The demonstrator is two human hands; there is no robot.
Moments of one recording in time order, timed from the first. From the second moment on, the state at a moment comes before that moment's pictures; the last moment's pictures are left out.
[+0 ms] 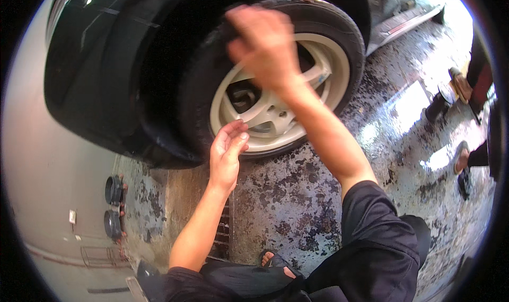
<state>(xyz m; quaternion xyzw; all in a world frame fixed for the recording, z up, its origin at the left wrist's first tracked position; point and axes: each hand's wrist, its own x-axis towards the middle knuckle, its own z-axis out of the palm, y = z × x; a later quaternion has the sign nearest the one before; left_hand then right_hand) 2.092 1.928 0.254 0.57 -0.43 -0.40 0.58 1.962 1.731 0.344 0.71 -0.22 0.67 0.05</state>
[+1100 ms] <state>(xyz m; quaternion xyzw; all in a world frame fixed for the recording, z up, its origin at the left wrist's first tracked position) 2.013 1.986 0.249 0.55 -0.71 -0.39 0.19 1.783 1.594 0.146 0.36 -0.57 0.73 -0.10</state>
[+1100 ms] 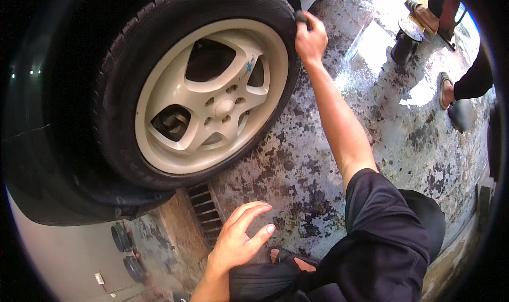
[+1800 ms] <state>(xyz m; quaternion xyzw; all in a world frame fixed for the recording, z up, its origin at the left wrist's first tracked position) 2.068 2.012 0.258 0.55 -0.70 -0.44 0.13 1.815 1.599 -0.051 0.35 -0.60 0.71 -0.08</state>
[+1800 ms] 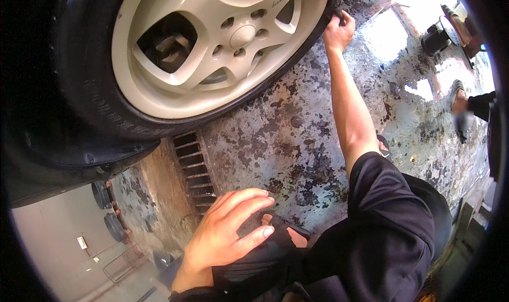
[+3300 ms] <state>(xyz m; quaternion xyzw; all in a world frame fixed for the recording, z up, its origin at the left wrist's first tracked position) 2.079 2.090 0.307 0.57 -0.71 -0.38 0.14 2.113 1.851 -0.136 0.33 -0.61 0.58 -0.43</state>
